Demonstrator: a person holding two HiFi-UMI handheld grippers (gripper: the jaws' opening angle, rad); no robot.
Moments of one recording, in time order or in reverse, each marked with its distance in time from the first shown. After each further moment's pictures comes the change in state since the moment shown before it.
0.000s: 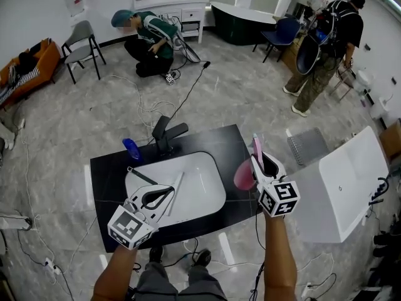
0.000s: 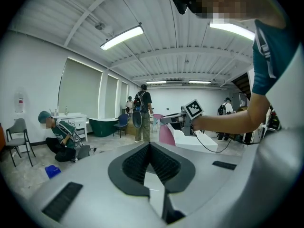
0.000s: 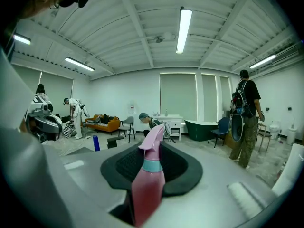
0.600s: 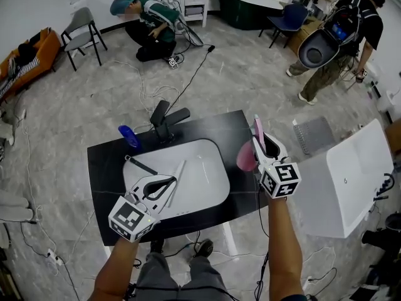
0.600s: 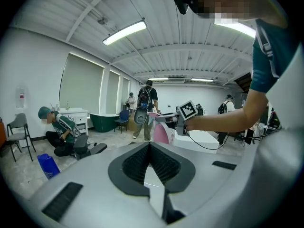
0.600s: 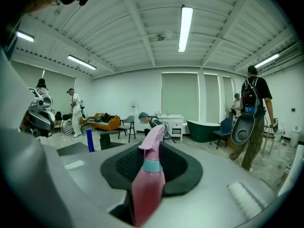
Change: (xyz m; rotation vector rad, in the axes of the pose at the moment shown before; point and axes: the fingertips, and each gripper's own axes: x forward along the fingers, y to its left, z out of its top) left arm 0.029 0.011 -0.040 -0.026 0.037 0.011; right arm 0.053 -0.025 -0.043 -0.027 -0.012 0.024
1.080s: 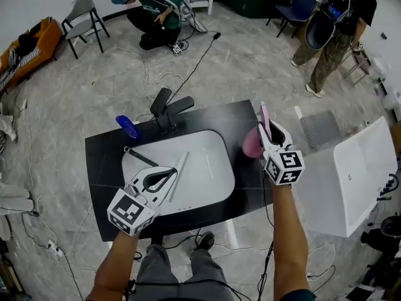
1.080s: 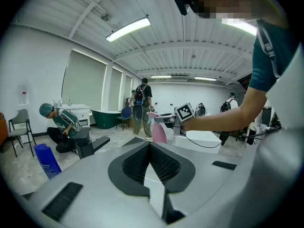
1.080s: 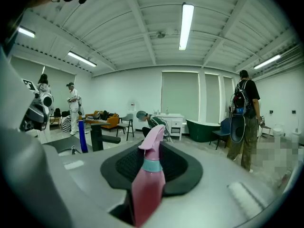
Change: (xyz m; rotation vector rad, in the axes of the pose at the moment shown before) left arm 0.020 0.024 -0.029 -0.022 0.023 0.018; right arm 0.047 -0.025 -0.040 -0.023 0.006 -0.007
